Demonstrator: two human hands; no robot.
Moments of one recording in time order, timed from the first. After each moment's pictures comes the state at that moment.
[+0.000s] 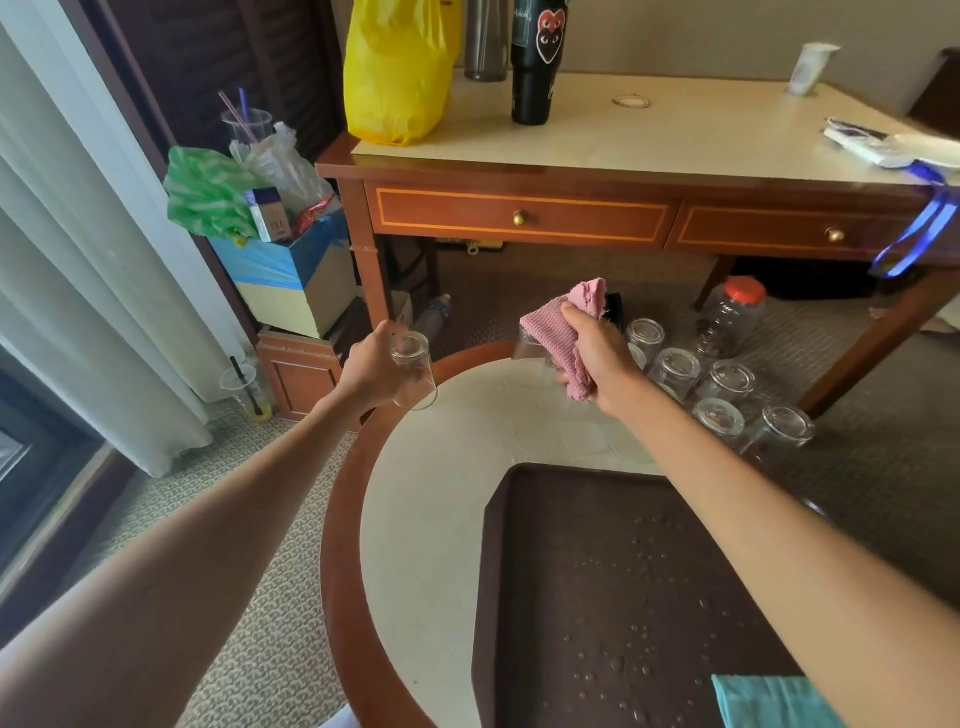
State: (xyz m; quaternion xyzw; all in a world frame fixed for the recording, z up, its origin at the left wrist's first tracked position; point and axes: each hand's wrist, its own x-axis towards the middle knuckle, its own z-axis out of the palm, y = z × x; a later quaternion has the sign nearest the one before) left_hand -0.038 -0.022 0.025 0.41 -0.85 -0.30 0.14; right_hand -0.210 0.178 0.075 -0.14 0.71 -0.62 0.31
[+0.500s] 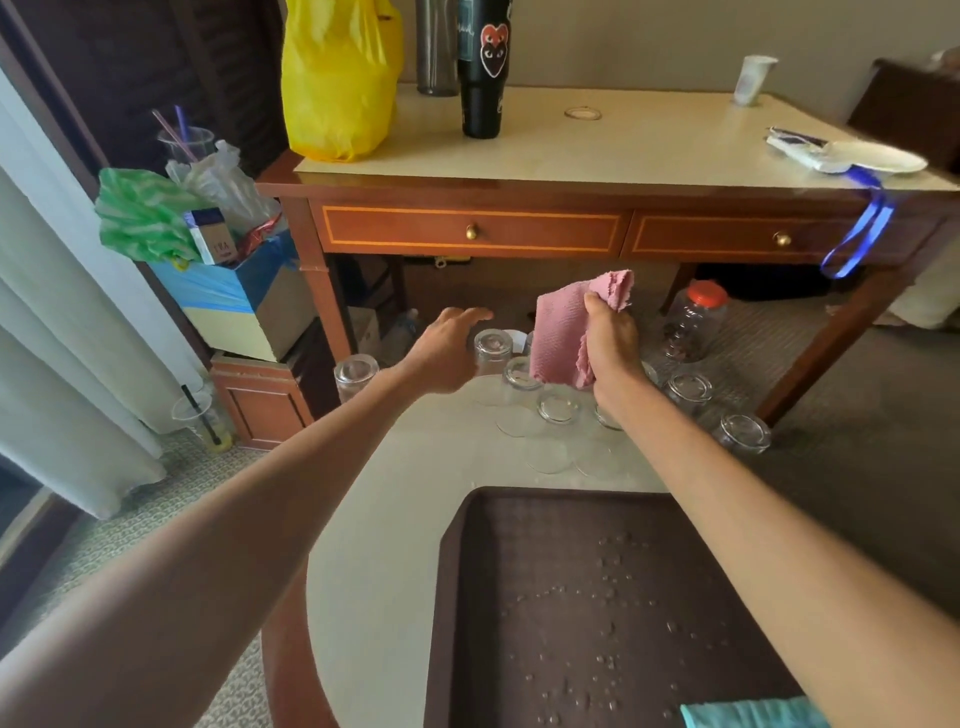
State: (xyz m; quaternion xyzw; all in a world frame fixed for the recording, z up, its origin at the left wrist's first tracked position) left_hand -0.155 0.030 0.053 0.23 -0.94 -0.24 0.09; right_hand -0.247 0.200 0.098 -0.06 0.72 -0.67 0.17
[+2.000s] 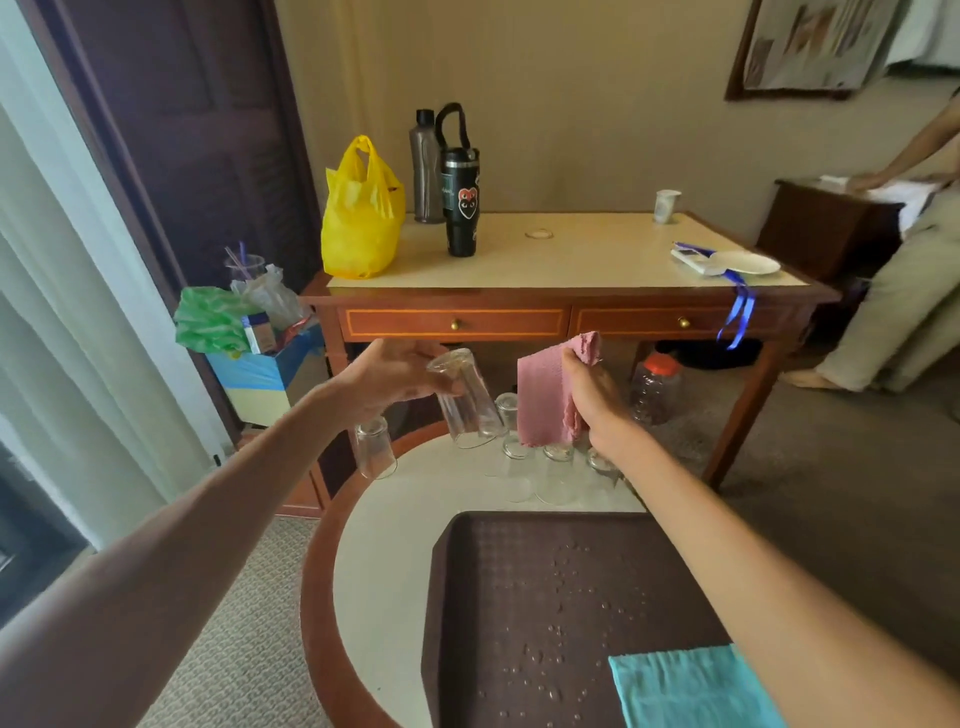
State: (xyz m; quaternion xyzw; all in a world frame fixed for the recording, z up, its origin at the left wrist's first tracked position) left_hand -0.037 0.090 0.207 0.19 -0.79 -0.57 0.12; right_hand -0.170 0.307 0.199 -0.13 0.77 -0.58 0.20
